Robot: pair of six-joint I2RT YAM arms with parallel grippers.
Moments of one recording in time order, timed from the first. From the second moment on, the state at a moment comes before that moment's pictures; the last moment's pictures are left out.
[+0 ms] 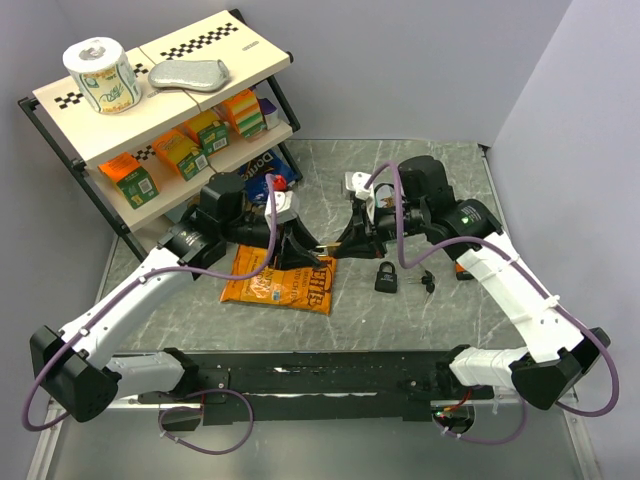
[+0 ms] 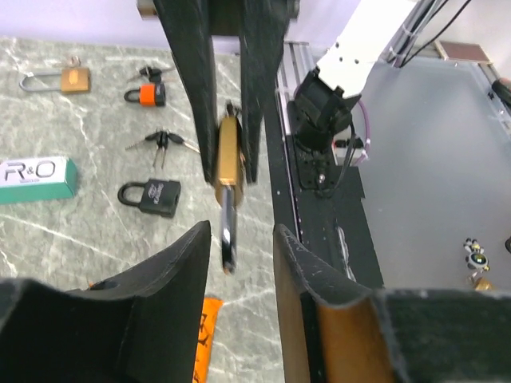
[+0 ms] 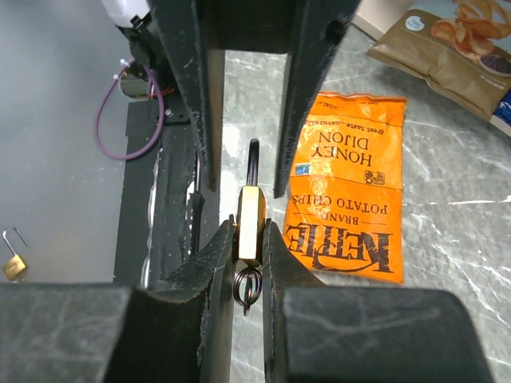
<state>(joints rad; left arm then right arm) -0.62 1.19 1.14 -0.23 1.02 0.12 0.58 1.23 1.43 -0.82 -0.90 -0.43</state>
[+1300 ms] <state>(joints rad) -0.67 1.26 1.10 -0.13 0.99 -0.05 0.57 1.21 1.35 -0.76 -0.89 -0.26</state>
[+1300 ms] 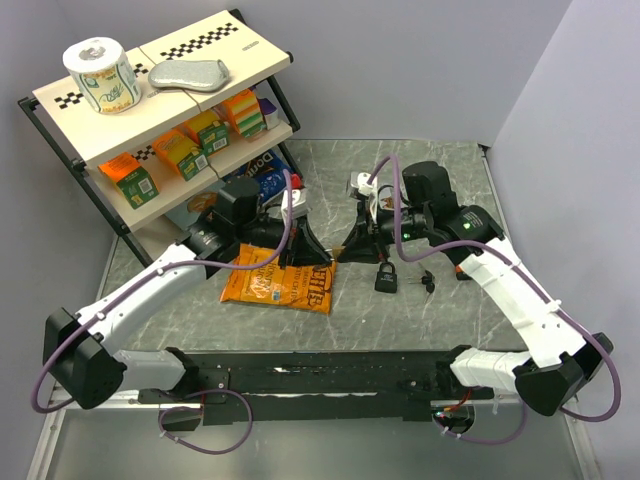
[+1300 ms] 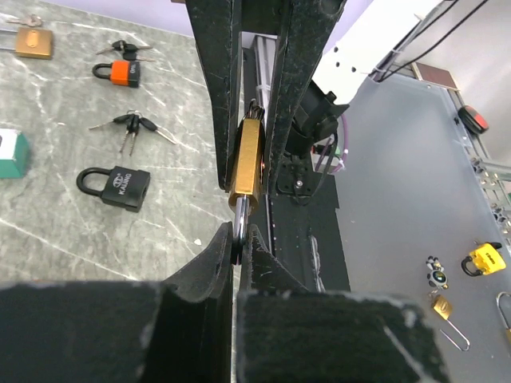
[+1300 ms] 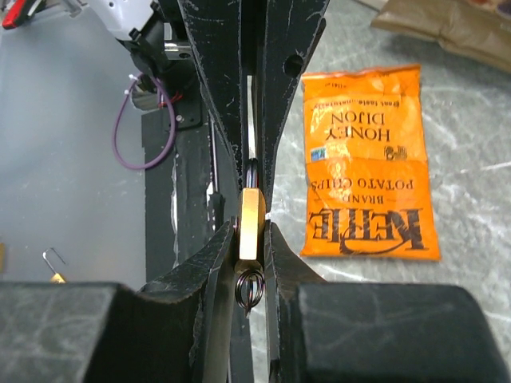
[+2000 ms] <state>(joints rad) -0.66 1.15 1.03 -0.11 1.00 0.12 0.46 1.27 1.52 -0.99 -0.99 -0.46</state>
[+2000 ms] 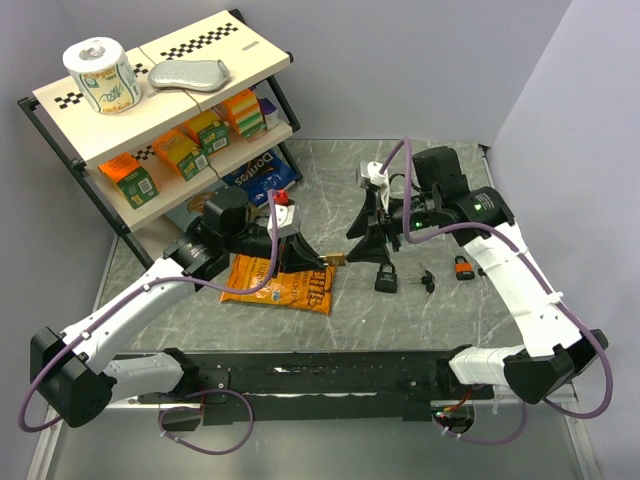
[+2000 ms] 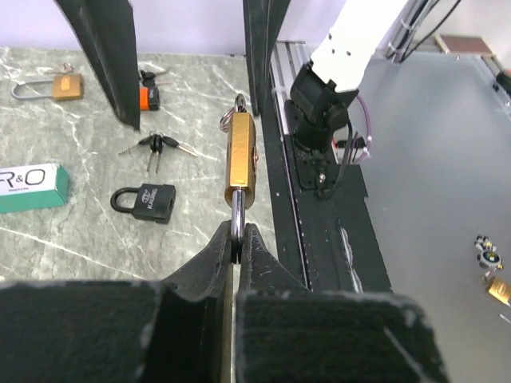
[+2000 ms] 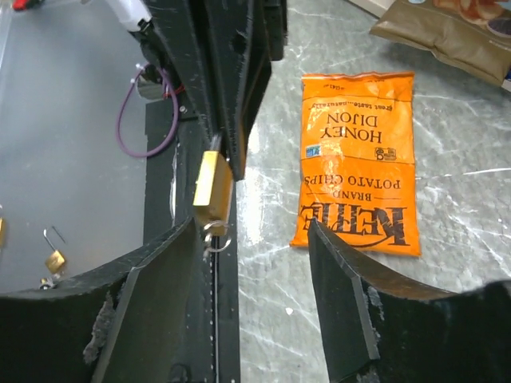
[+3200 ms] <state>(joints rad) -0.63 1.18 1.02 -0.13 0.98 0.07 0.47 1.23 1.51 -1.10 -0.91 -0.61</state>
